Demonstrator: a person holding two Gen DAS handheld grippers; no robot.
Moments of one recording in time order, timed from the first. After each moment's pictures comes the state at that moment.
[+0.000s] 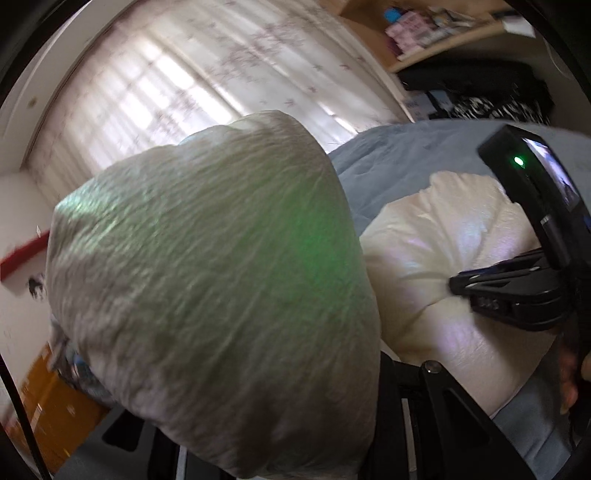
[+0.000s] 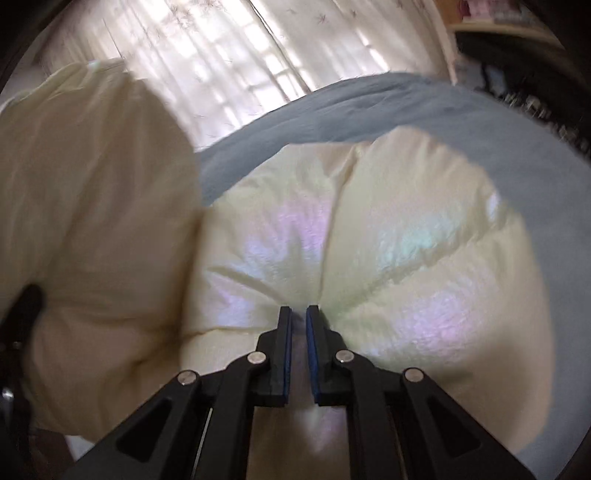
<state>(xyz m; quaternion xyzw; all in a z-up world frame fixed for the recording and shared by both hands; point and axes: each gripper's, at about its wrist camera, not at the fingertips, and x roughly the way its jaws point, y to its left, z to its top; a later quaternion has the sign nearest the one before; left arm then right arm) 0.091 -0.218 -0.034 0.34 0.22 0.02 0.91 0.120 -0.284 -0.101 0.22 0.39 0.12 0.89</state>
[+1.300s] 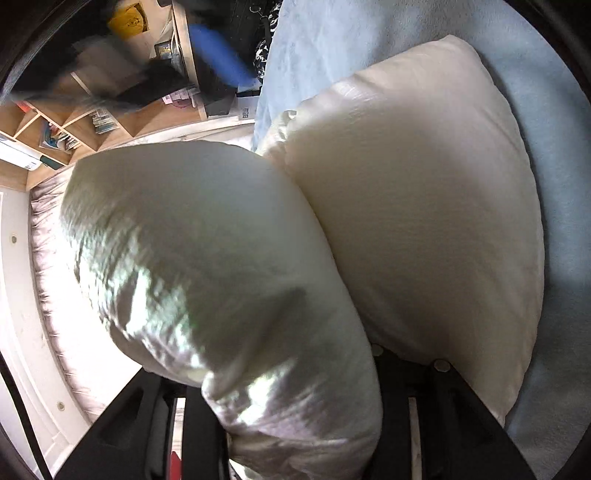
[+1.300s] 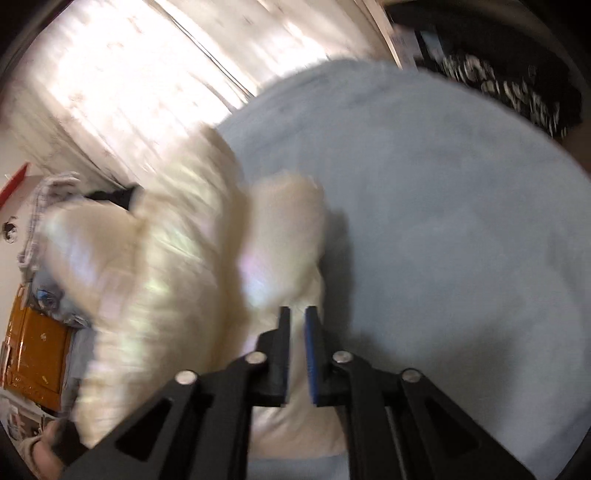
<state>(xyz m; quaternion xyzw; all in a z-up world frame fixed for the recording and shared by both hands) 0.053 -0.324 -0.162 0.75 0.11 -0.06 0.65 0.062 -0.424 -0.040 0.25 0.39 0.06 0.89</state>
